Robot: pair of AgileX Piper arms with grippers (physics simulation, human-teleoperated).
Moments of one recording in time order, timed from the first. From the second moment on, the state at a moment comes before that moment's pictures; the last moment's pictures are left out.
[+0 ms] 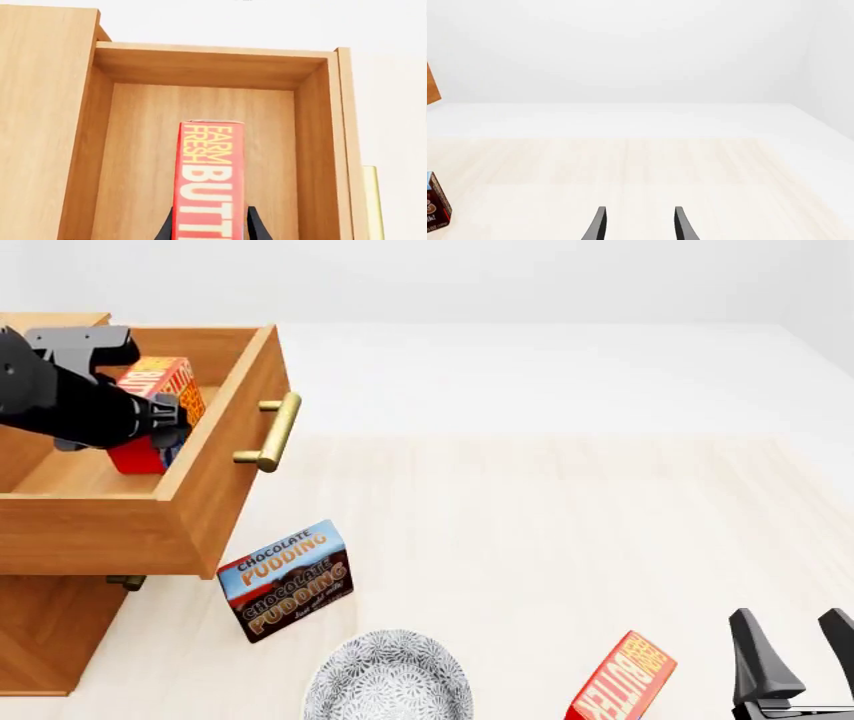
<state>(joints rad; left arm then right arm) 0.03 1.44 -1.31 0.78 -0.01 0.00 0.00 0.00 0.00 0.00</state>
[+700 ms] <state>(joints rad) 0.04 1.38 -1.36 0.86 0.04 0.00 0.00 0.00 0.00 0.00</state>
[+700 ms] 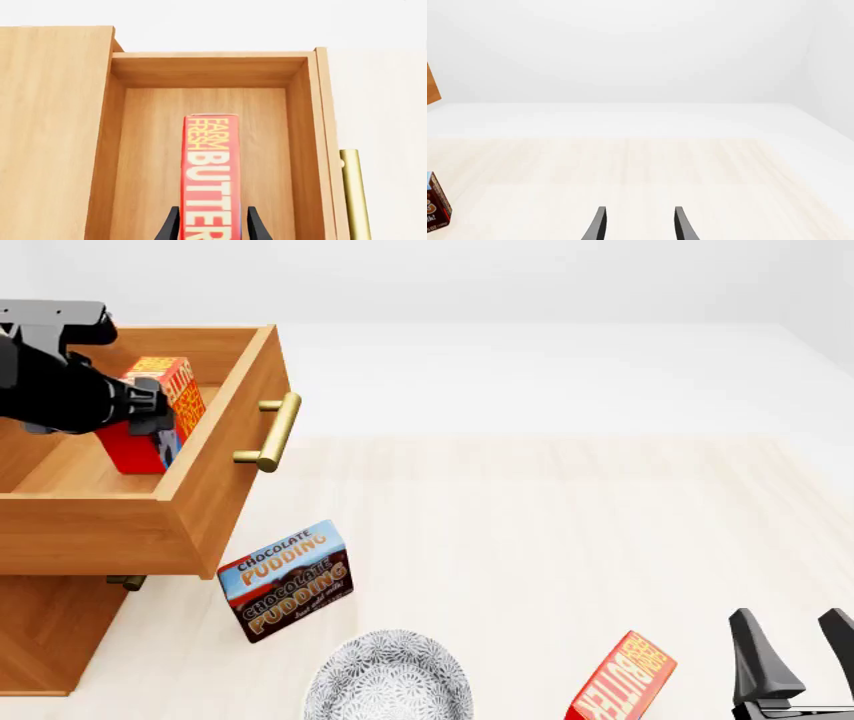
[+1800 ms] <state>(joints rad) -0.08 1.24 -1.57 1.04 0.17 0.00 0.00 0.00 0.00 0.00</state>
